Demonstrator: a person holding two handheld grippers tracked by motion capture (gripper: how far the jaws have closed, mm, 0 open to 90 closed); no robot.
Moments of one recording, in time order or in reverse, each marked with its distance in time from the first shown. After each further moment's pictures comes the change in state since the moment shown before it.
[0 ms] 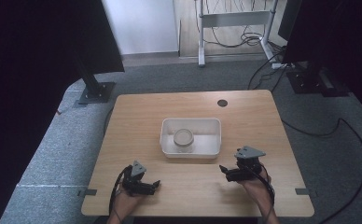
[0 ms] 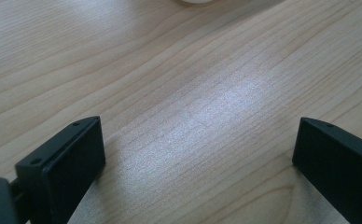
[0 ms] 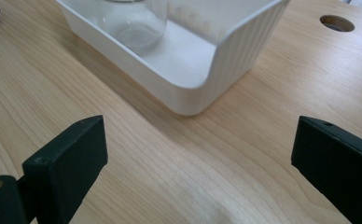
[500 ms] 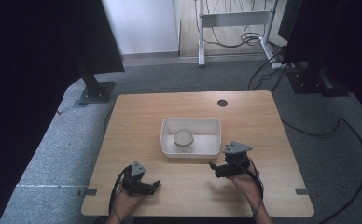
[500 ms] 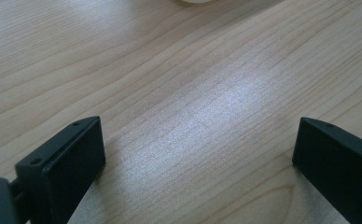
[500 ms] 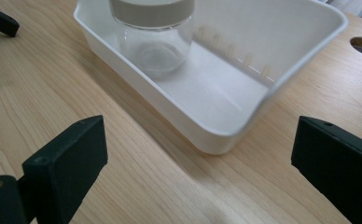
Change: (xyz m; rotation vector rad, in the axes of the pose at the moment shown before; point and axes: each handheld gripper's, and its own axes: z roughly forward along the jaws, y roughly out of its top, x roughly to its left) left arm 0.000 0.000 0.000 0.000 -0.002 0.002; right arm 0.016 0.026 0.021 -0.003 0.040 -0.028
